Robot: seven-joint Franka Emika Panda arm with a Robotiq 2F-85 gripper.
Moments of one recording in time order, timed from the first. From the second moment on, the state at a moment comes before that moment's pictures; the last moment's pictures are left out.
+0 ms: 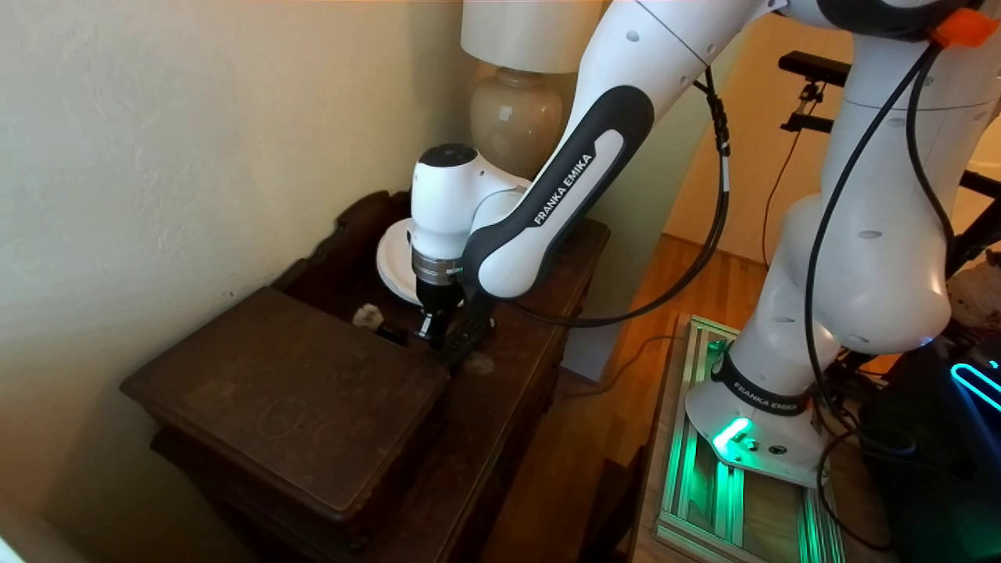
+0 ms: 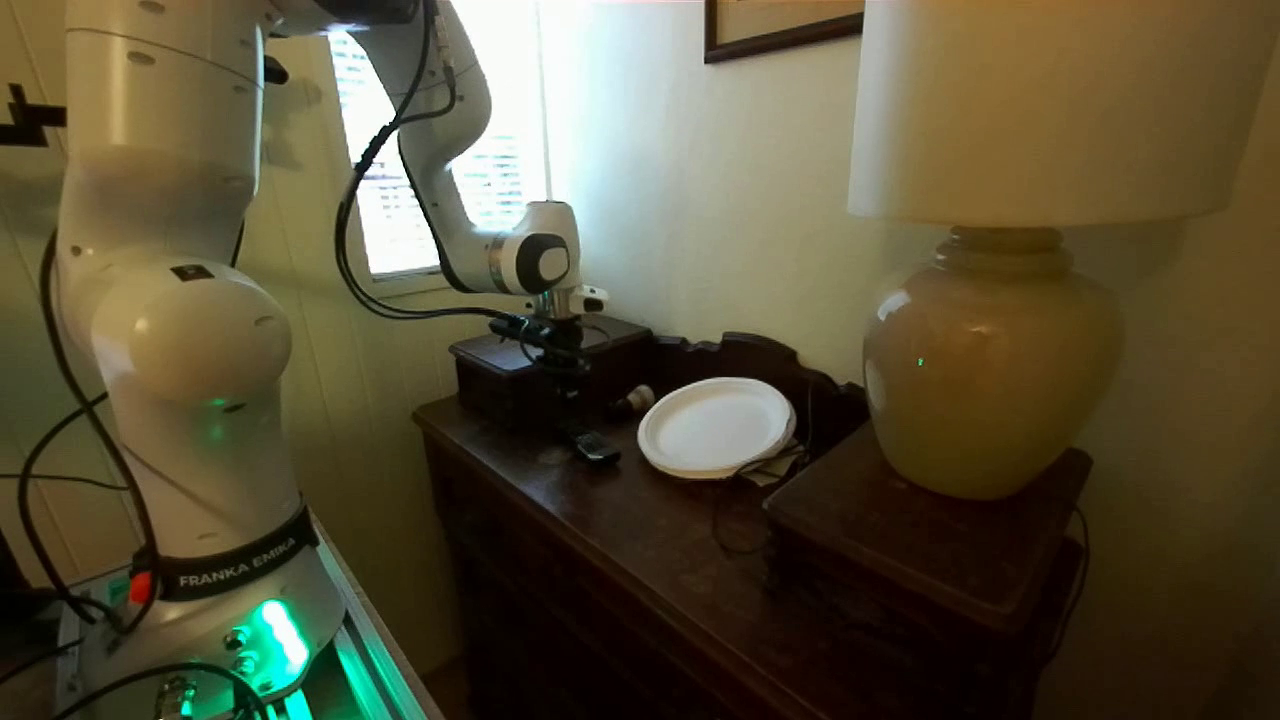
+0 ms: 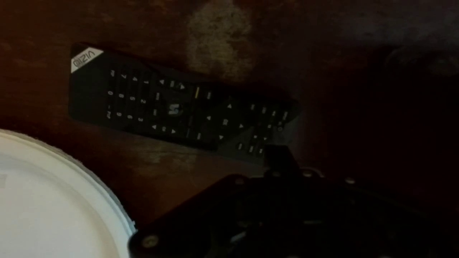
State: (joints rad) arm 0.19 0.26 0.09 -2.38 -0.12 2.70 0.27
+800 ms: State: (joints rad) arm 0.23 0.30 0.03 -2.38 -0.13 2.77 0.29
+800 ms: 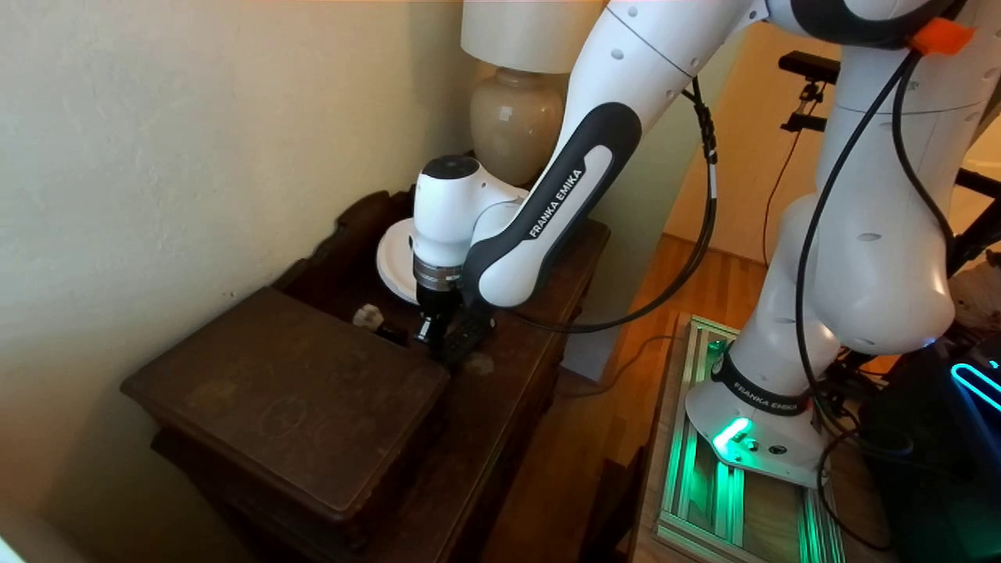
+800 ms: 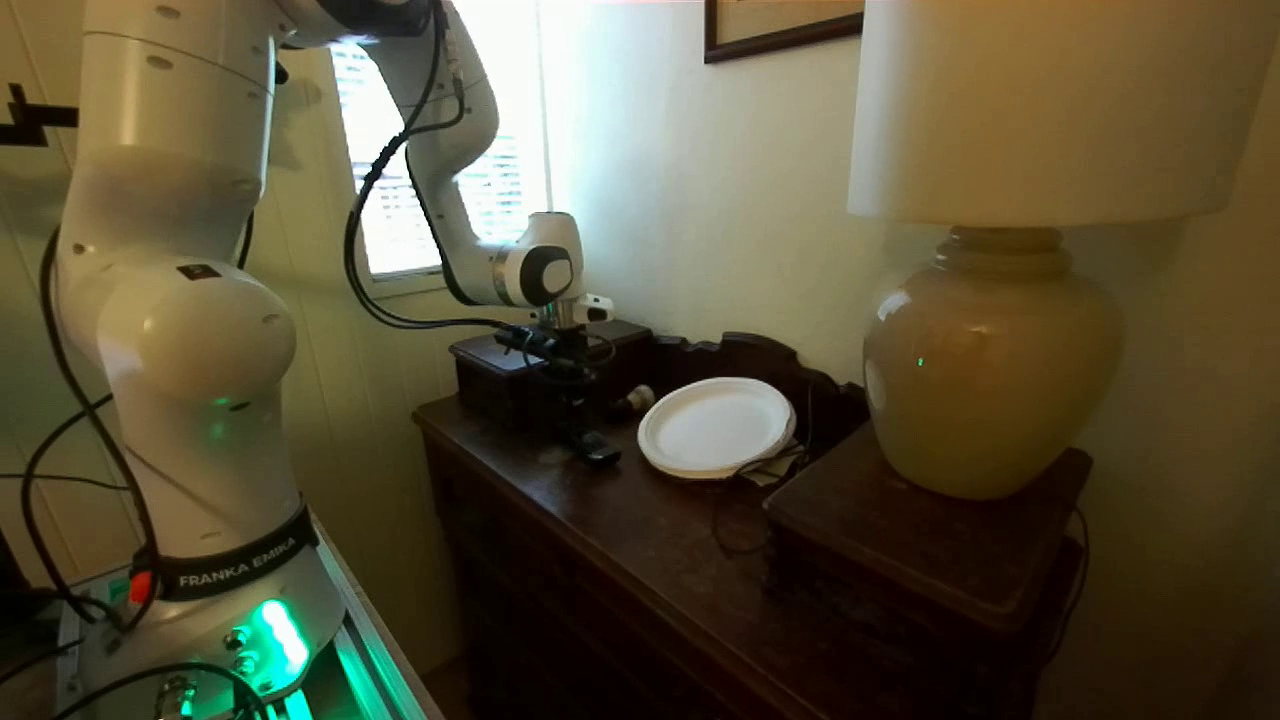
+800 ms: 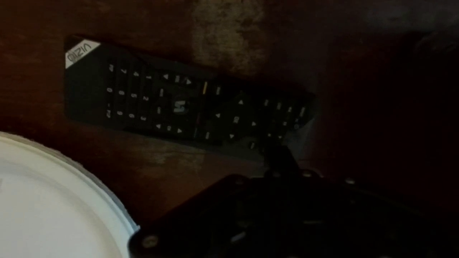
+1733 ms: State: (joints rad) arm 0.26 0.32 0.02 -2.37 -0.13 2.78 0.33
